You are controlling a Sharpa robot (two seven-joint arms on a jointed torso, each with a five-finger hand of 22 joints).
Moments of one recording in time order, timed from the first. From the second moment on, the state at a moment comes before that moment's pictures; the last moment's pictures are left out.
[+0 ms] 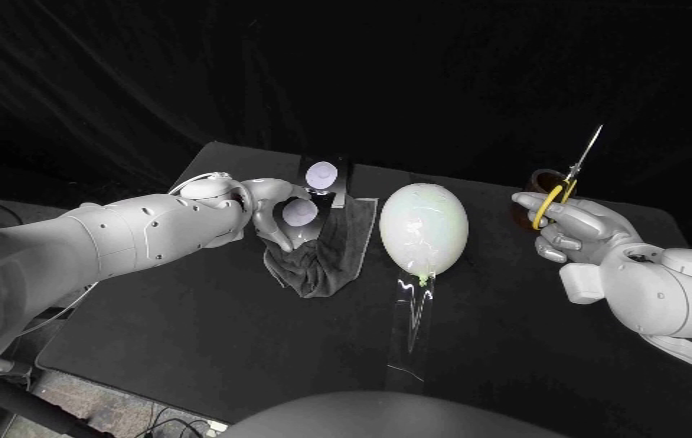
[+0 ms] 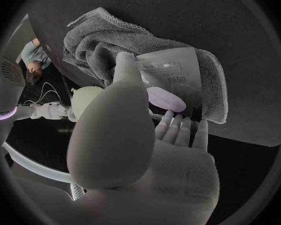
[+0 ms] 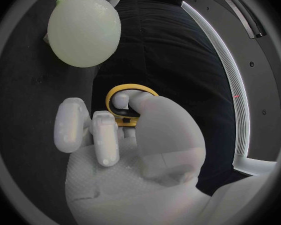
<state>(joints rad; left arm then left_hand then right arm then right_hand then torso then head) 1.07 -0.79 -0.08 1.04 -1.43 -0.11 0.13 1.59 -0.31 -0.21 0.33 0.05 0.44 0.16 0.08 0.15 0.35 0.15 0.06 0.04 0.25 0.13 0.07 0.08 0.16 0.17 0.26 0.04 0.04 1.22 -1.05 -0.20 1.68 0.07 -0.50 0.18 1.22 -0.02 0.53 0.02 0.05 0.98 0.04 0.19 0.75 1.13 0.01 0.90 1.22 1.47 -0.06 1.54 1.31 0.06 1.37 0.05 1.30 1.31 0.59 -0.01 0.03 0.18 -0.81</state>
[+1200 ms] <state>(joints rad) 1.07 -0.79 -0.08 1.06 -1.43 -0.17 0.14 1.53 -0.23 0.04 0.32 0.05 0.70 0.13 0.13 0.15 0.60 0.13 0.07 0.05 0.37 0.12 0.10 0.11 0.17 0.22 0.25 0.07 0.05 1.21 -1.05 -0.20 1.68 0.06 -0.50 0.18 1.22 -0.02 0.53 0.02 0.05 0.98 0.04 0.19 0.75 1.13 0.01 0.90 1.22 1.47 -0.06 1.54 1.31 0.06 1.37 0.05 1.30 1.31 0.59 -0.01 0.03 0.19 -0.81</state>
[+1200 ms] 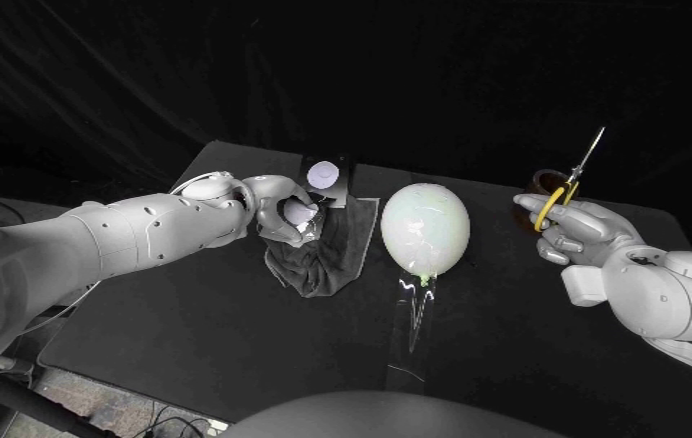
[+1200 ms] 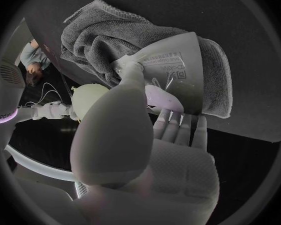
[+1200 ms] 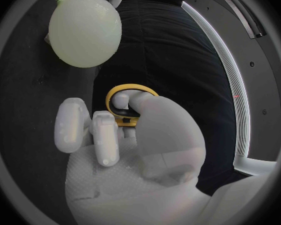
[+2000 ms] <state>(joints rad) 1.05 -0.83 -0.08 1.10 -1.39 -0.25 0.23 1.75 0.04 0.29 0.28 0.05 0.86 0.15 0.25 0.16 0.72 0.16 0.06 0.06 0.45 0.15 0.11 0.12 0.17 0.25 0.26 0.08 0.05 1.21 -1.05 -0.20 1.68 0.06 -0.50 0.18 1.22 -0.02 0.53 0.01 0.05 0.98 0.04 0.19 0.75 1.13 0.00 0.90 1.22 1.47 -0.06 1.54 1.31 0.06 1.37 0.05 1.30 1.31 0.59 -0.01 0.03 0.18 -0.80</state>
